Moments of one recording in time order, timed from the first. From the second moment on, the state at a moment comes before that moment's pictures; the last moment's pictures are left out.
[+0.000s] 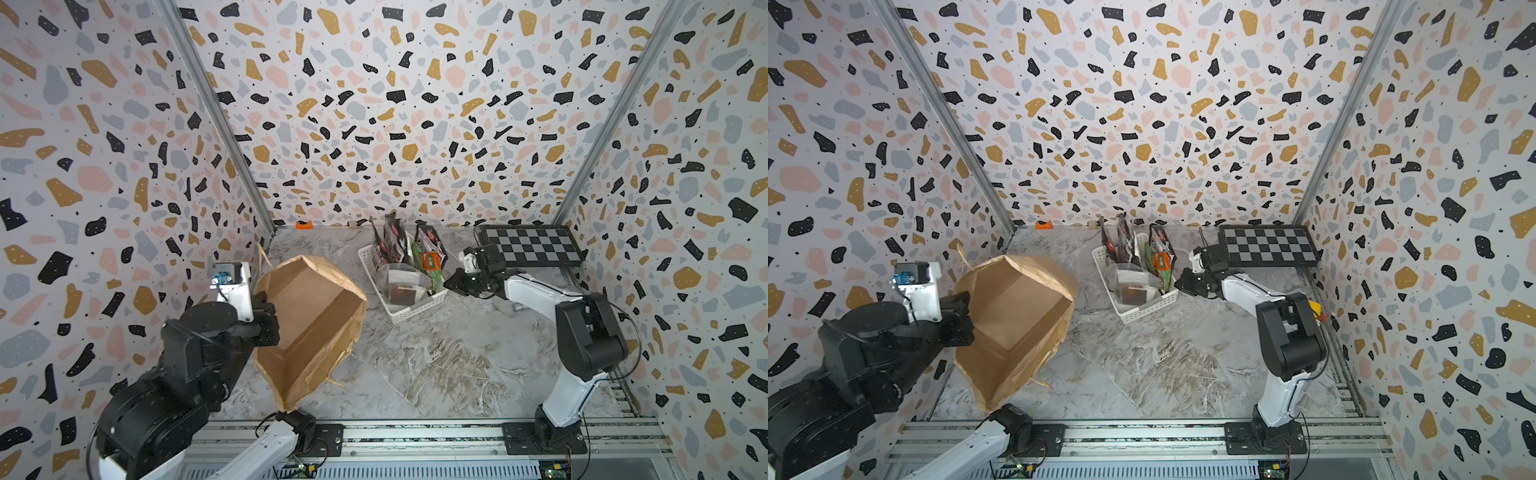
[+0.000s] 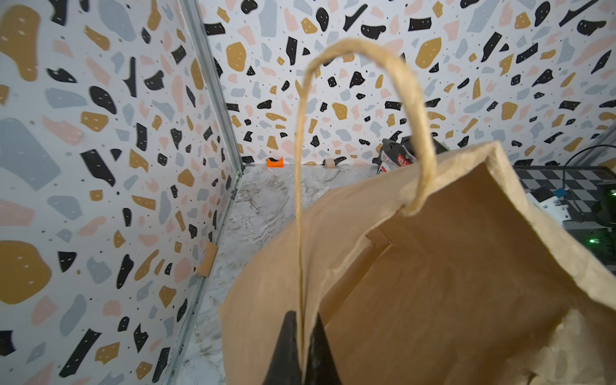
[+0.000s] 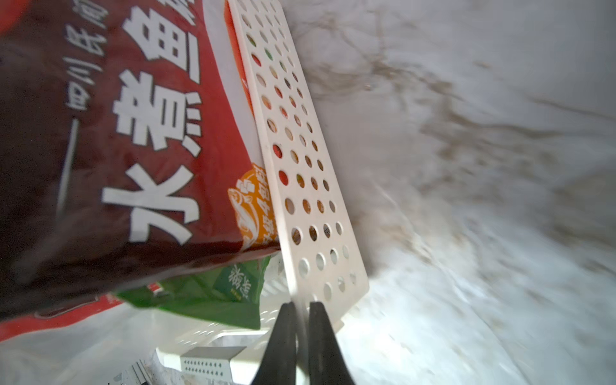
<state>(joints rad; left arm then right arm) -0.50 0.76 1.57 -1.28 -0.47 -0.24 0.31 1.74 1.11 -0.24 -0.47 0.55</state>
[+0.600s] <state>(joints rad) -0.50 1.03 1.61 -1.26 -0.28 -0.34 -0.06 1.37 0.88 -0.53 -0.42 0.31</state>
